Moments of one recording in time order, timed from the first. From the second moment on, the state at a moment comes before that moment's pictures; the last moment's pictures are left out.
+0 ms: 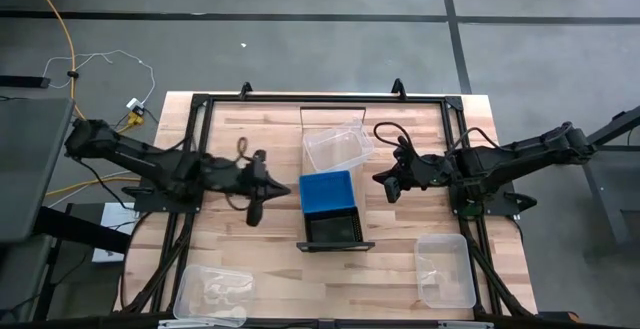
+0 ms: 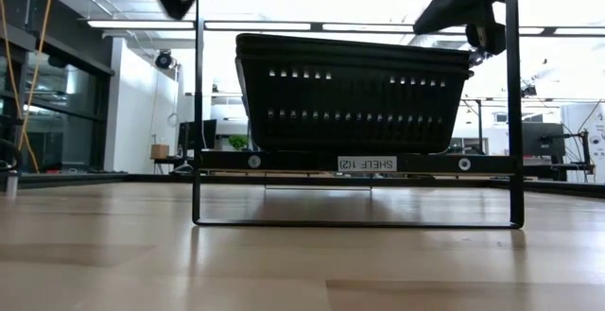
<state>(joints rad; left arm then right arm) -0.13 1.05 0.77 -0.13 -0.21 -0.29 0.20 1.01 0.79 -0.37 0.31 0.93</state>
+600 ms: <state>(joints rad) -0.18 0.74 0.67 -0.03 -0.39 -0.24 0.21 1.03 1.06 -0.66 0.02 0.50</state>
